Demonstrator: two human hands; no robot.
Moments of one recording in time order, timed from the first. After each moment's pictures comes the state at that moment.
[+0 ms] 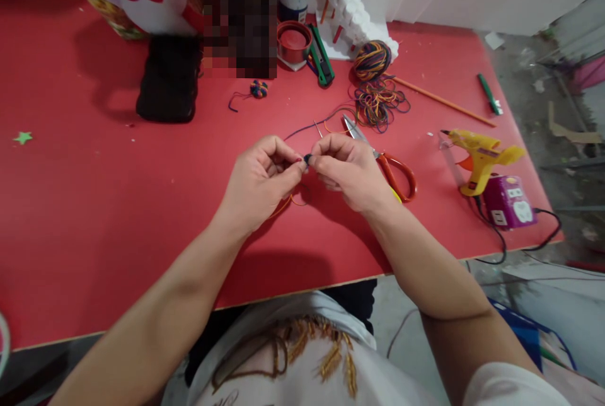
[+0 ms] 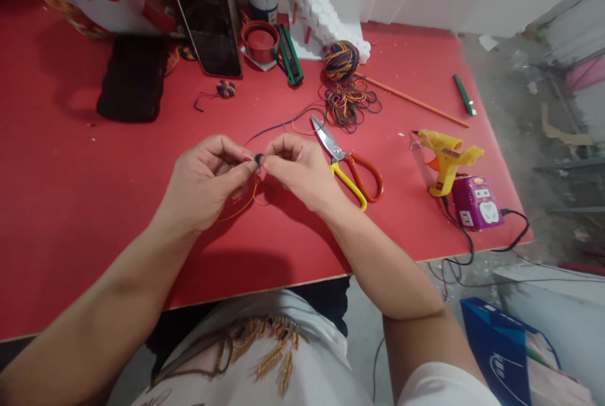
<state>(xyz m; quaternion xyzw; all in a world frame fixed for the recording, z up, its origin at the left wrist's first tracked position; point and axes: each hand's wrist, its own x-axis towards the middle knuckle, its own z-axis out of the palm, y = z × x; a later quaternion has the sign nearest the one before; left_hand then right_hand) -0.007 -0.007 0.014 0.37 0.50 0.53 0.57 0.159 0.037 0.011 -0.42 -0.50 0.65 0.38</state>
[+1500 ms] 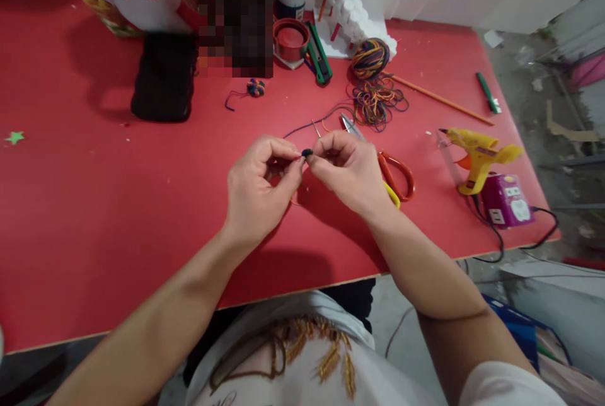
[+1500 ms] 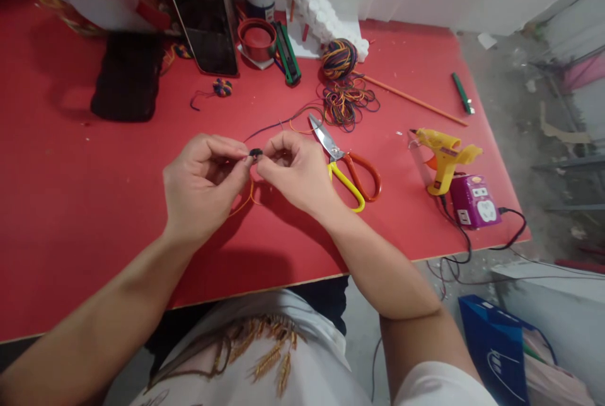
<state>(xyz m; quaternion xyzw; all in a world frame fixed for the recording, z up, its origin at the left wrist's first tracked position) -0.002 -0.011 -0.008 0.58 0.50 0.58 0.28 0.156 0.032 0.012 -0.46 -0.57 0.54 0.41</state>
